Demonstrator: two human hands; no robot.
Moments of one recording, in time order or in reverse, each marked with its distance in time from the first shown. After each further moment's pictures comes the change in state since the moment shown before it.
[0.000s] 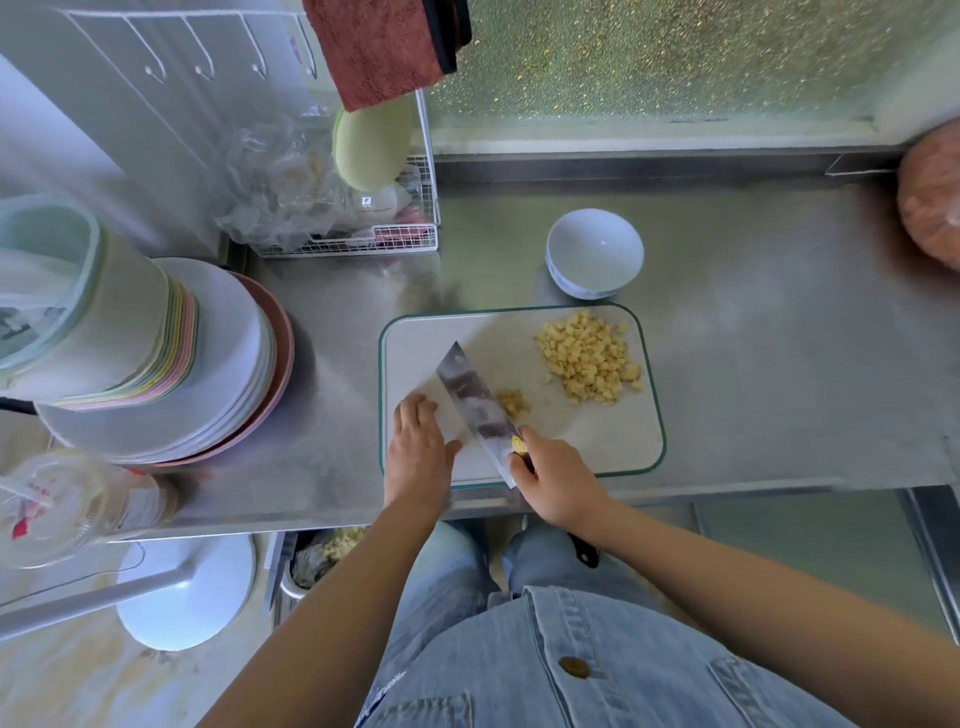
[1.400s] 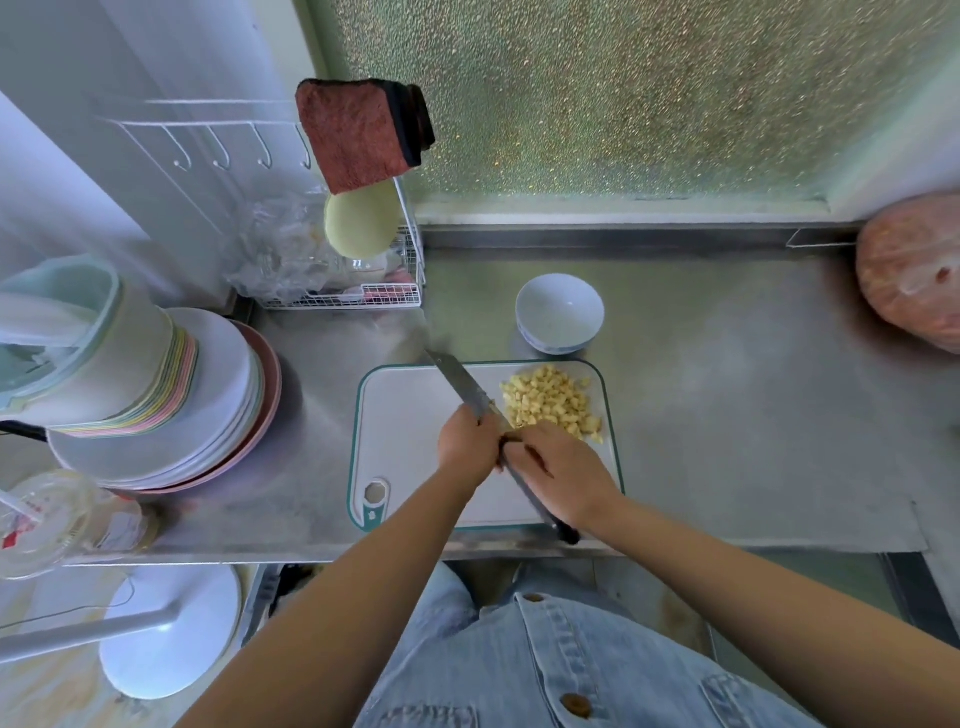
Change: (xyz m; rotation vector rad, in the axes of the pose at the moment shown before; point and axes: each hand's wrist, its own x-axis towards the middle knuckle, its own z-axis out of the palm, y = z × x) left_hand 0.029 0.128 -0.036 -0.665 -0.161 -0.337; right_hand 0.004 0.030 -0.078 0.096 0.118 -0.186
